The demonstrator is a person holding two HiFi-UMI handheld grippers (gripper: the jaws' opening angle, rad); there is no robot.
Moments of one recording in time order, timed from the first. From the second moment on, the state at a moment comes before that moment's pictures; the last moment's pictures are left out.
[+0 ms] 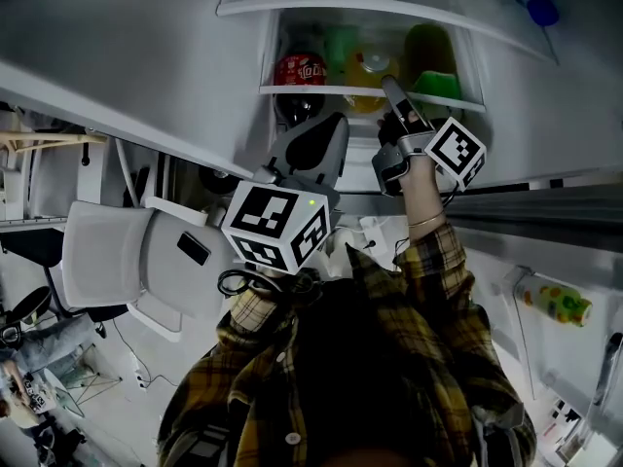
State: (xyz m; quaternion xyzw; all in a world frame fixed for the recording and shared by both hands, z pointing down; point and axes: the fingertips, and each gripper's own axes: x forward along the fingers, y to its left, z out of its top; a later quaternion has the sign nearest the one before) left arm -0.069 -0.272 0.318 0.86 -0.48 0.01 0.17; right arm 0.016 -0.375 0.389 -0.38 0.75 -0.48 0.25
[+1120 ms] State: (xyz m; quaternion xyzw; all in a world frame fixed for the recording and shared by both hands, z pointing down) left arm -0.077 -0.281 0.304 0.86 -0.49 0.00 0.15; right arm 0.019 -0.404 0.394 -0.44 0.69 -0.50 0.29
